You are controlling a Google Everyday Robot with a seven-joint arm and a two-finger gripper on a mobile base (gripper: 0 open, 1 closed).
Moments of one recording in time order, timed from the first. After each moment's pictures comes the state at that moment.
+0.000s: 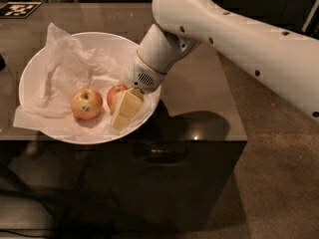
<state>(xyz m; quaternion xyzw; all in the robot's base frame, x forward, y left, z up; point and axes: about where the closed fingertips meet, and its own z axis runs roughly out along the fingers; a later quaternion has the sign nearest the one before) 0.508 0.091 0.853 -0.67 0.67 0.27 0.17</state>
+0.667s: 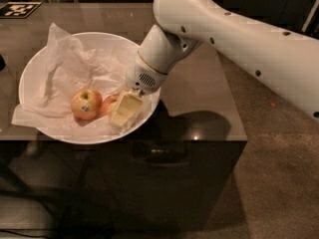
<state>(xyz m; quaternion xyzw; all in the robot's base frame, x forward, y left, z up) 0.508 0.091 0.853 -0.67 0.67 0.27 0.17</state>
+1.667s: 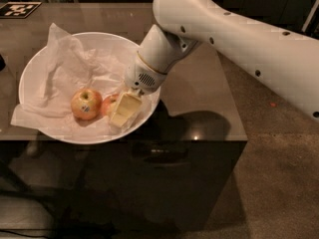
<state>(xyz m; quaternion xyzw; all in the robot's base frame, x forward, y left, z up) 0.508 0.091 0.853 -0.67 0.67 0.27 0.17</state>
